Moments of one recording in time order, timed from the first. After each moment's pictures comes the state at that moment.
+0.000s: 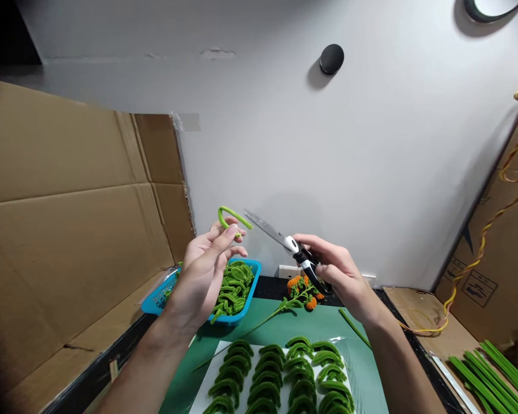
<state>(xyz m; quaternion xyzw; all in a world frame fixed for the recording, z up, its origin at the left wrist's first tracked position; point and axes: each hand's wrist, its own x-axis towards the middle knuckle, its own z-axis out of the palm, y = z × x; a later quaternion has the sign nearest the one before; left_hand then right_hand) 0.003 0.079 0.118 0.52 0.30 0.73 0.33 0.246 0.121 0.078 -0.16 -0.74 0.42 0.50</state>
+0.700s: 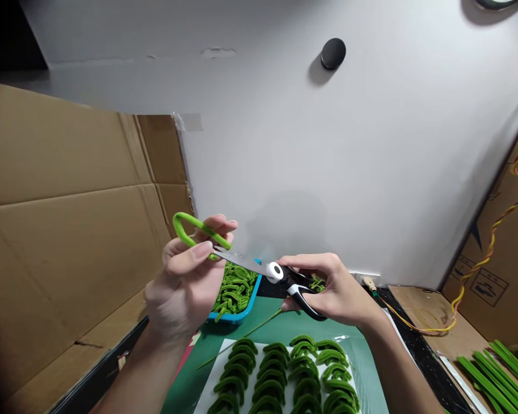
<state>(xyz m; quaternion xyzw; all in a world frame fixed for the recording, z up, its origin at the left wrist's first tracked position) 0.004 0.051 0.126 0.51 0.22 0.76 0.33 0.230 0.117 0.074 -0.17 -0.80 0.36 0.44</state>
